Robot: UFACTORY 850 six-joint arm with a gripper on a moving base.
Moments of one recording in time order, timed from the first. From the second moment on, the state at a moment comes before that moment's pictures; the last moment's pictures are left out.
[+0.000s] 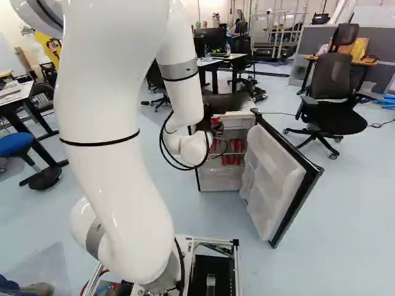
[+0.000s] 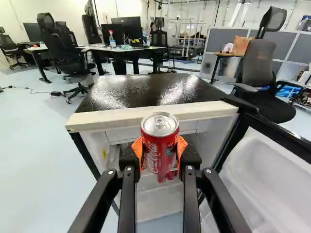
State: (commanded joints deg) arm -20.1 -16.4 -25.4 -12.0 67.9 0.0
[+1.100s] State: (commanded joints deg) arm -19.1 -12.0 -29.2 -12.0 62.0 0.0
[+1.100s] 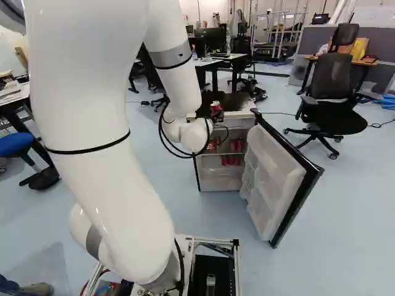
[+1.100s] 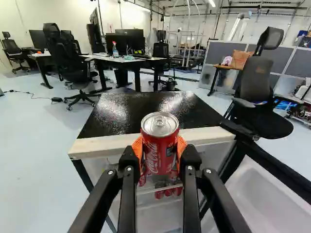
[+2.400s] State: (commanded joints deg) arm -17.1 -16.1 -39.9 -12.0 49.6 0.0
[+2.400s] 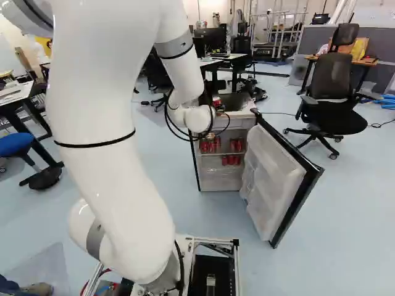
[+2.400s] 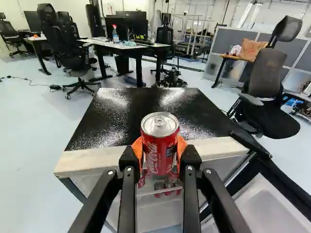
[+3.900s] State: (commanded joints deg) arm -15.5 -25.0 -50.9 -12.0 48.7 0.0
